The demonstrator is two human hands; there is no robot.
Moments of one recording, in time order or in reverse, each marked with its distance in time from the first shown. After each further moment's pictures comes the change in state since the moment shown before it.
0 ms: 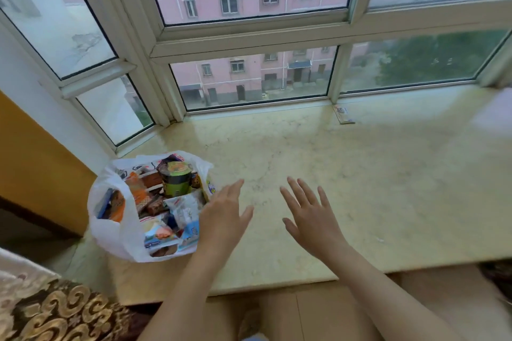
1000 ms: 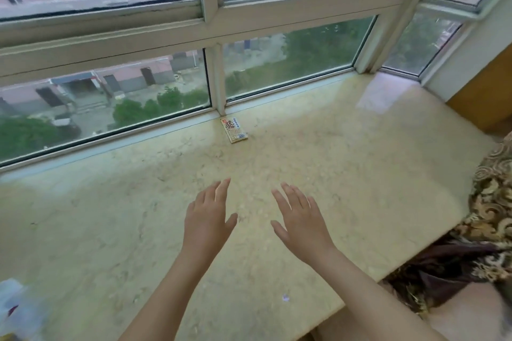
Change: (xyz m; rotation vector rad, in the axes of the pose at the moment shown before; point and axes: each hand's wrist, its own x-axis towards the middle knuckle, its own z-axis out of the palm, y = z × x) left_hand 0.254 0.258 0.193 0.030 -0.201 0.340; right_hand 0.053 0.349 0.060 0.000 -0.114 0.401
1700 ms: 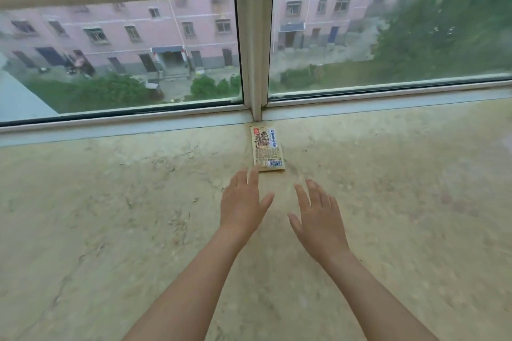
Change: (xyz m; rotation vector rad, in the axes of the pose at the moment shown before) left_hand 0.312 -0.032 0.232 -0.049 -0.019 -0.326; right_hand 0.274 0.127 0.284 0.064 -0.157 -0.120
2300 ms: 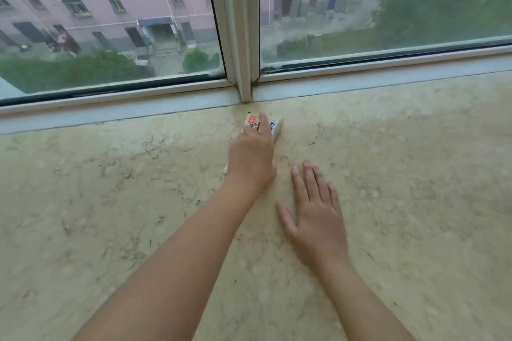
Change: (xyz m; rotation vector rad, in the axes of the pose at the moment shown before) left_hand 0.138 0.024 0.039 0.360 0.046 0.074; right_hand 0.055 0.010 0.073 0.172 0.045 0.099
